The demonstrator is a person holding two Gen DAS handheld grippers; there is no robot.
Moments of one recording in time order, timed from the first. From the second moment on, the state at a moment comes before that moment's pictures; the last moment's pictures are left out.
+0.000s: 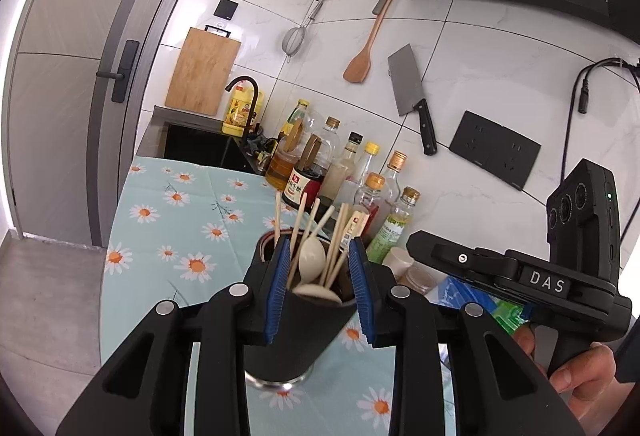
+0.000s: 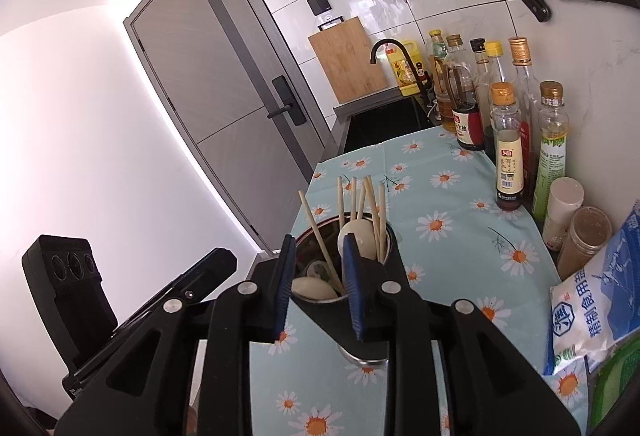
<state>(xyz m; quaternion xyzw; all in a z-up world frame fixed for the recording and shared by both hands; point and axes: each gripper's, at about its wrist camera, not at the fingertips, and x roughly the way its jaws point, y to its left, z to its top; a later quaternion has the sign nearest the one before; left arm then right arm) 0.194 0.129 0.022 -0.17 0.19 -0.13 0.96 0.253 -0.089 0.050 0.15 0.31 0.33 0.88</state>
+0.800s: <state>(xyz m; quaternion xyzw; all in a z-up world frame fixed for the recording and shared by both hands) 0.066 0.061 0.049 -0.09 0.21 0.01 0.97 0.164 -0.194 0.066 0.07 0.26 0.37 0.89</state>
